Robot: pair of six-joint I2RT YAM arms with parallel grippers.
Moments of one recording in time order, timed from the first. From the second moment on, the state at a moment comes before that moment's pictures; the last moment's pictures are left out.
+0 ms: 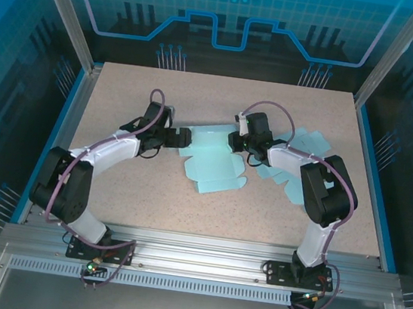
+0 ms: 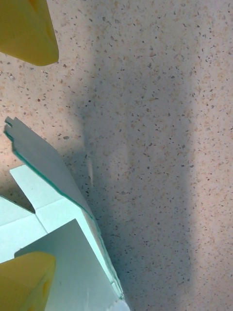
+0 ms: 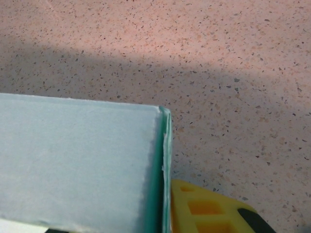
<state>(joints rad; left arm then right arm) -0.31 1.57 0.99 -0.27 0.02 -0.43 0.44 1.87 1.12 0.00 -0.11 0.18</state>
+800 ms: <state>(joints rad) -0.31 1.56 0.90 -0.11 -0.01 -0.63 0.53 1.87 1.14 -0.06 0.07 0.30</state>
